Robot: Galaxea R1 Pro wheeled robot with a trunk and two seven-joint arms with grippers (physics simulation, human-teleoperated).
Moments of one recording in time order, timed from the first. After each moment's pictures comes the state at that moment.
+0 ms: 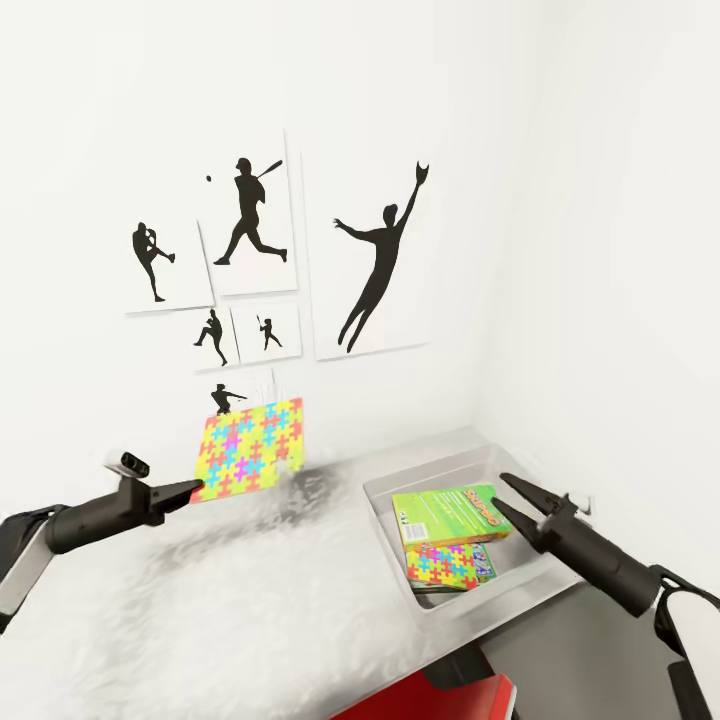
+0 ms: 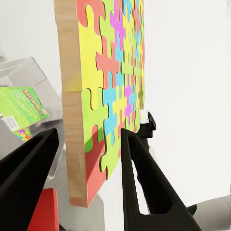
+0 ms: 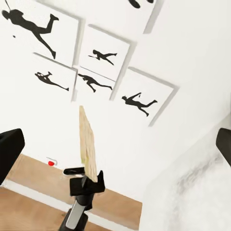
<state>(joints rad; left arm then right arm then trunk) -0.54 0.49 0.04 -1.01 0.67 1.03 -1.42 -0.20 -0.13 -0.35 -1.61 -1.20 1.04 0.47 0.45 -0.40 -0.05</state>
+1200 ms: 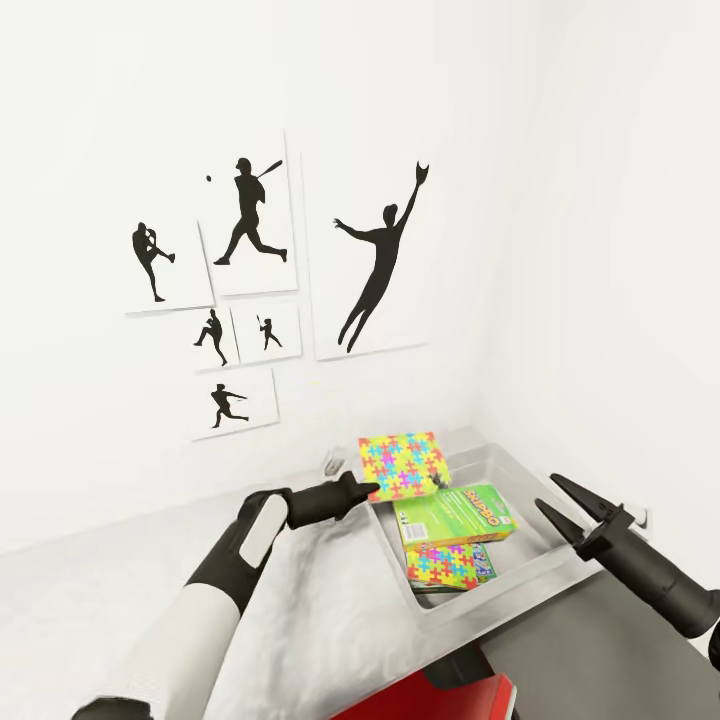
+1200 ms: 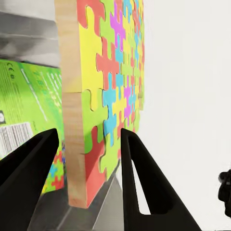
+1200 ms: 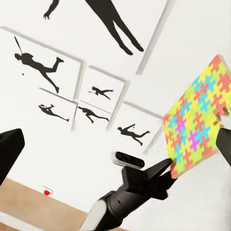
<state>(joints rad) -0.73 -0.17 -0.02 -0.74 0.66 0.77 -0.48 -0.17 -0.14 -0.52 -1.60 -1.19 1.04 0.54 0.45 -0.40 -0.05</state>
